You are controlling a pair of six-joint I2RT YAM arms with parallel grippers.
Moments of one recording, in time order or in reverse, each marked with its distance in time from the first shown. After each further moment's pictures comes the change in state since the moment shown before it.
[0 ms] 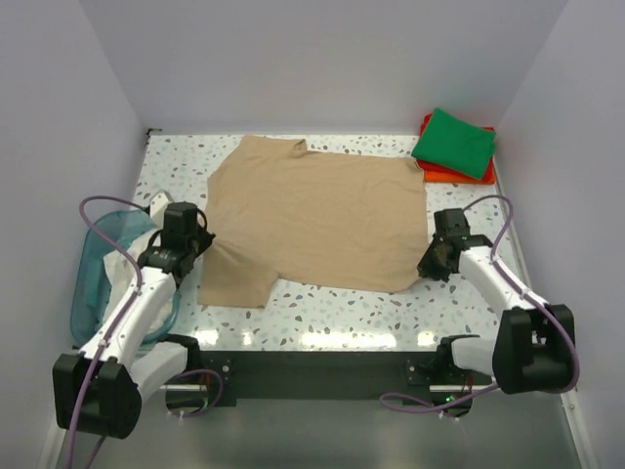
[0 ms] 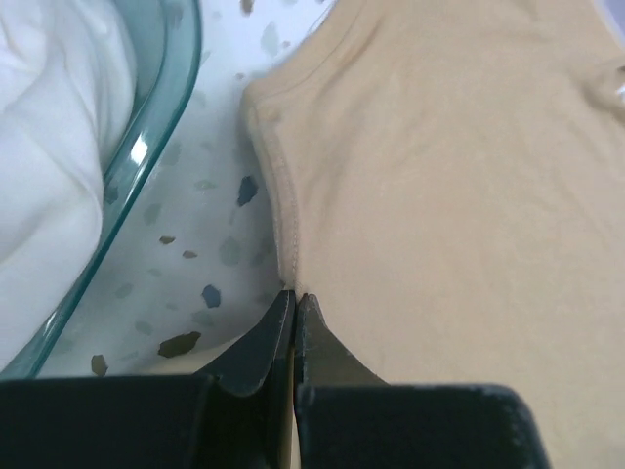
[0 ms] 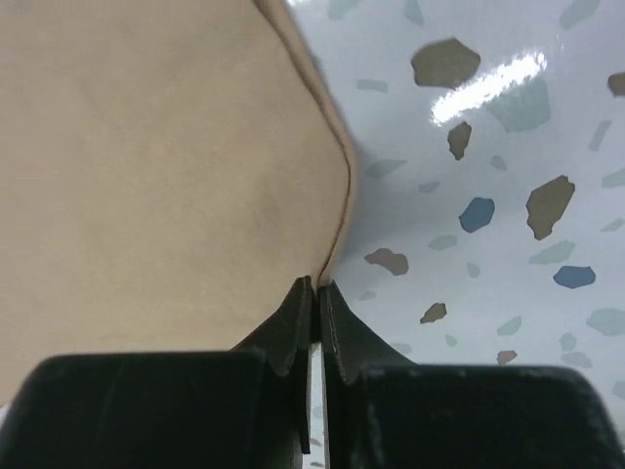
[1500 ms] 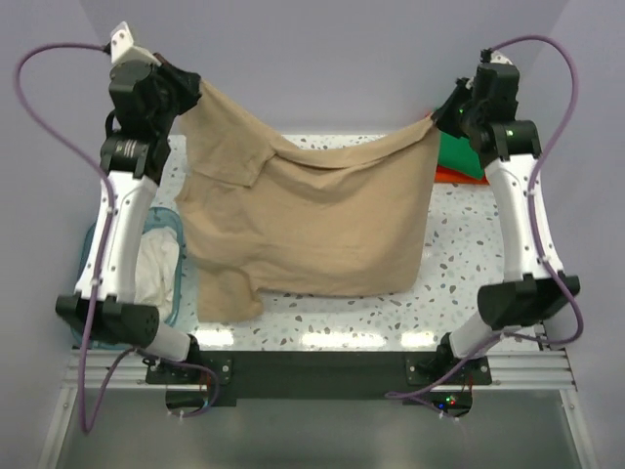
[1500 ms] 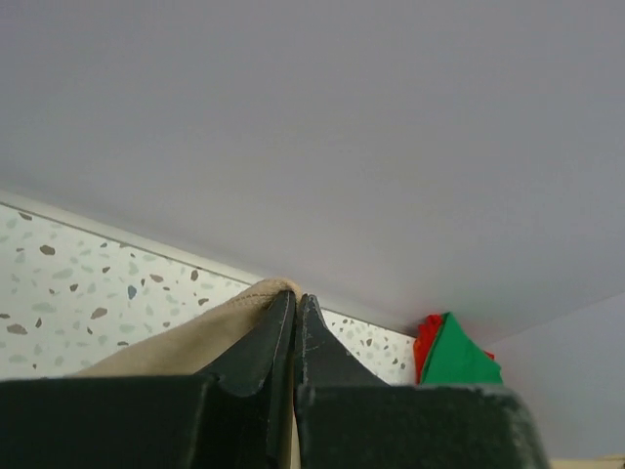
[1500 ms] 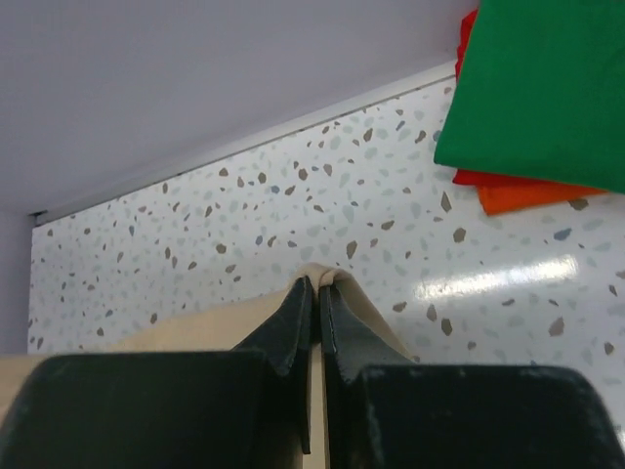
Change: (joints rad) left arm 0.035 0.392 1.120 0.005 0.216 0.225; right arm -0.003 0.281 1.263 -0.175 -0.038 -0.219
